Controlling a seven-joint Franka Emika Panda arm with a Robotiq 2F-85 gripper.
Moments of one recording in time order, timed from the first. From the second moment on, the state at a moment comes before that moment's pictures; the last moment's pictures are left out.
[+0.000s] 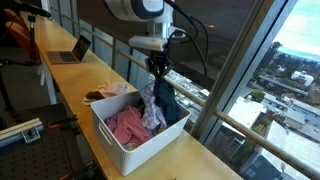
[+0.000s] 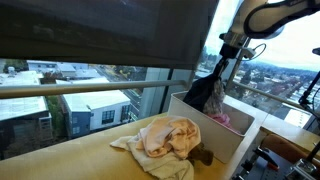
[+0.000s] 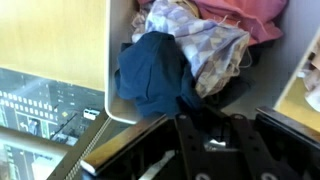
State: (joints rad) arm -0.02 0.21 0.01 -1.91 -0.20 2.29 -0.20
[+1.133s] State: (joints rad) arm 0.28 -0.06 0.31 -1.53 -0.22 1.90 -0.15
